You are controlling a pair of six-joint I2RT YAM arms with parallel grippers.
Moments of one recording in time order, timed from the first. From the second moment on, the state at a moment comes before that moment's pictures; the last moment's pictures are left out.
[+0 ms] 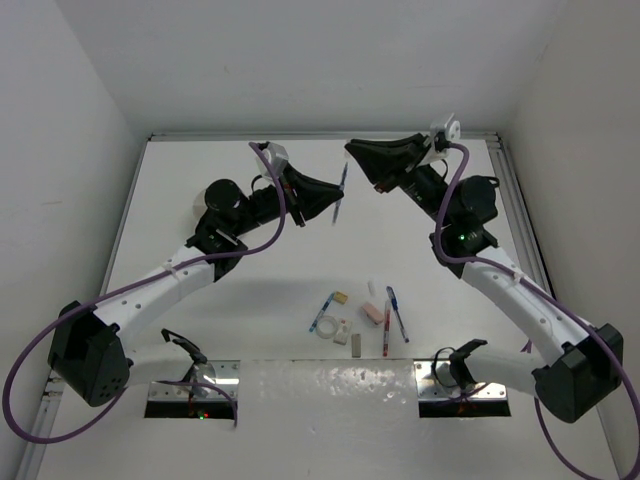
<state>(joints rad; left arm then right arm) -0.59 1.22 0.91 0.57 0.54 -0.39 0.51 1.16 0.94 0.74 -0.38 0.34</state>
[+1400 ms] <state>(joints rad) -0.59 1.22 0.91 0.55 0.53 -0.33 0.50 1.12 0.88 0.76 -0.32 0.38</state>
